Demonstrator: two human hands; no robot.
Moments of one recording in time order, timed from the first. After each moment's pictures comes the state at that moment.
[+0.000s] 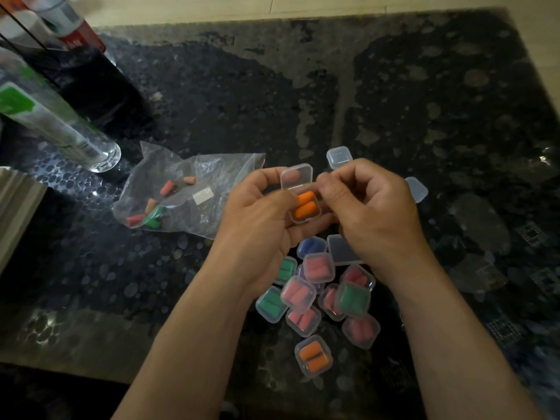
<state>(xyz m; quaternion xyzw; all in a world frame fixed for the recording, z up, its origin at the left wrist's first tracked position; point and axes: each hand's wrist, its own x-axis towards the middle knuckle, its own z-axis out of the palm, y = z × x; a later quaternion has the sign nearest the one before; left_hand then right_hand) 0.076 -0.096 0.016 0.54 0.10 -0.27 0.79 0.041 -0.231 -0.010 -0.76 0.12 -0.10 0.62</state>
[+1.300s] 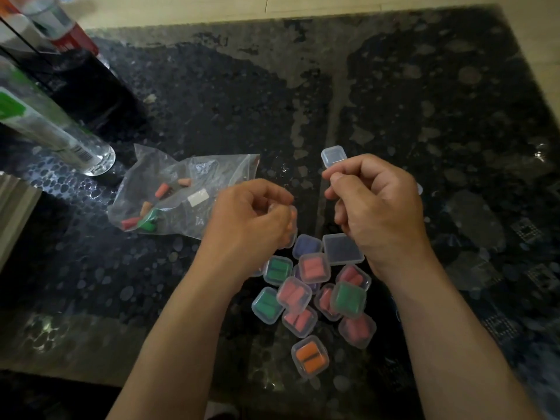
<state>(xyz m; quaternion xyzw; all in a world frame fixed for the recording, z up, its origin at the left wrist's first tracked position) 0.080 -0.086 0.012 0.81 0.02 -0.19 0.55 0.044 -0.234 -0.009 -0.71 0.17 -0.14 0.67</state>
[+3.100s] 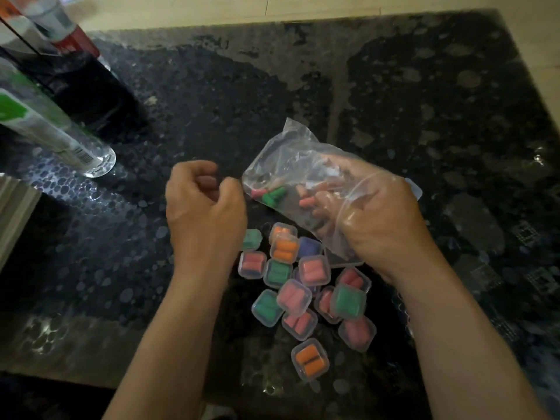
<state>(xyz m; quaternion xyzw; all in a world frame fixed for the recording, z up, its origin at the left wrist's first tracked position) 0.097 -0.070 -0.006 0.85 0.12 0.10 0.50 0.046 -0.242 -0.021 -0.74 0.09 -0.07 0.66</state>
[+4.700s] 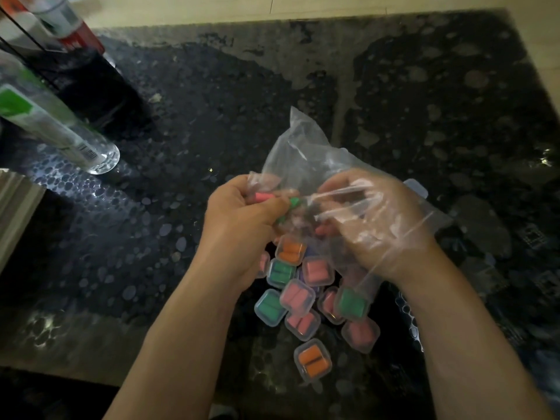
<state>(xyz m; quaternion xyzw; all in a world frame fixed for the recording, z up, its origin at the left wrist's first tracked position) 0.088 -0.085 -0.004 0.67 0.10 -0.18 0.71 0.050 -0.243 -0.017 -0.58 0.15 0.06 0.80</state>
